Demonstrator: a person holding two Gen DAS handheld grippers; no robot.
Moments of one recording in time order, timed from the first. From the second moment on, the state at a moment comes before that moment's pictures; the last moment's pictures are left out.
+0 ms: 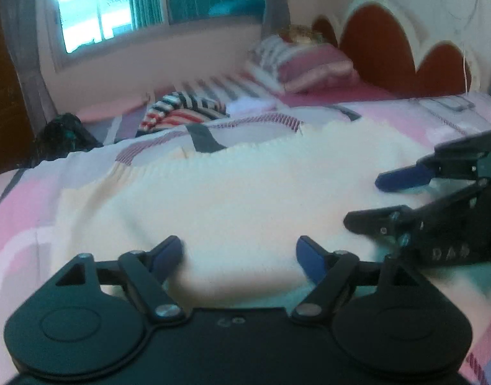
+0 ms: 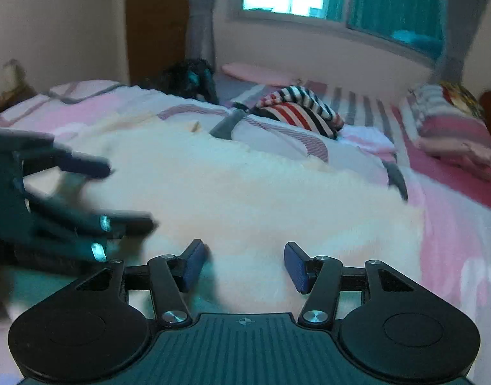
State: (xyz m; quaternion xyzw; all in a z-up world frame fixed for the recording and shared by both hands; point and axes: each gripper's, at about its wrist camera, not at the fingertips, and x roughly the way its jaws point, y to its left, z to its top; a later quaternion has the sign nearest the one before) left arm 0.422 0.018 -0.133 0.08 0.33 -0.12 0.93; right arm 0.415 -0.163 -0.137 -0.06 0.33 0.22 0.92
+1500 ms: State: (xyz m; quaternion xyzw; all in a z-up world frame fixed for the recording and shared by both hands) left arm 0.316 0.009 -0.118 0.02 0.41 -0.07 0.91; right arm 0.283 -0.210 -0.130 0.00 0.34 0.14 0.93
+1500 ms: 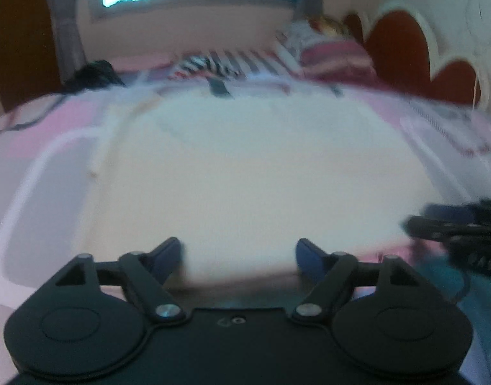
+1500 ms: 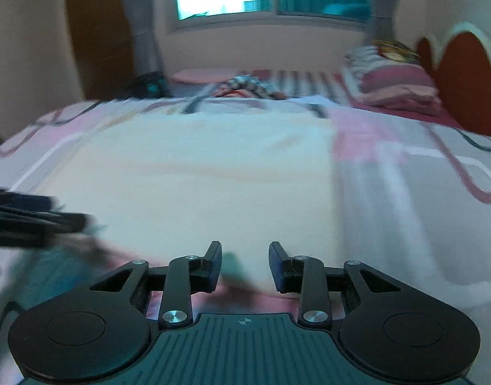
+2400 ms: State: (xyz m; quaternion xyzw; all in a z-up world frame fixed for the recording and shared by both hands) left arm 0.263 0.090 -0.121 -0.24 0.38 0.01 0.89; right arm 0.263 -0.234 -0.115 0.08 0.36 0.14 0.92
